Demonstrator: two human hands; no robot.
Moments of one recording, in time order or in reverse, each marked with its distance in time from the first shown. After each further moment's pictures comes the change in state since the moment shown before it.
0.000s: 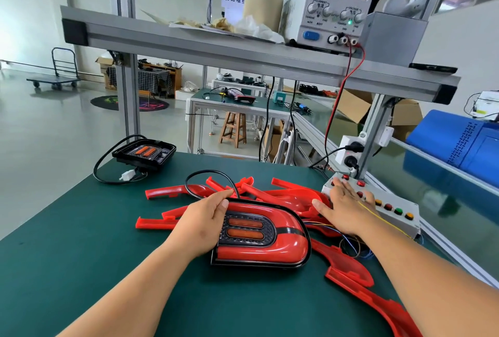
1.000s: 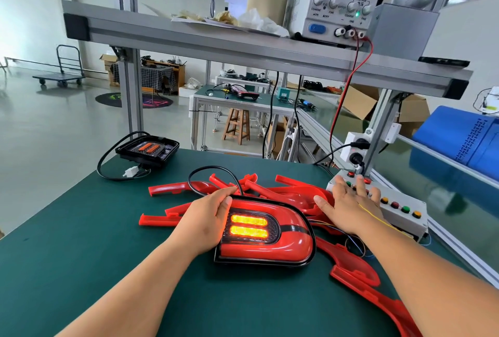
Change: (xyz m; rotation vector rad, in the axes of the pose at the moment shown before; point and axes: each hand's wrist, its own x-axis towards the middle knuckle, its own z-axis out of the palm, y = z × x) left_hand 0.002 -0.003 0.000 0.035 -0.004 0.032; right_hand 0.002 -0.007 0.008 -0.017 0.031 0.040
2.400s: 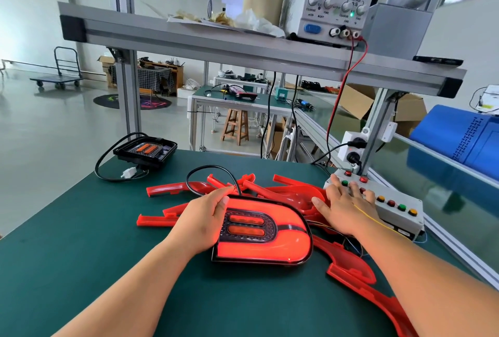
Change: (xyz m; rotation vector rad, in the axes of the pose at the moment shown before) left_hand -0.002 0.007 -0.004 0.028 0.003 -0.011; right_hand -0.001 0.000 0.006 -0.019 -0.024 -0.027
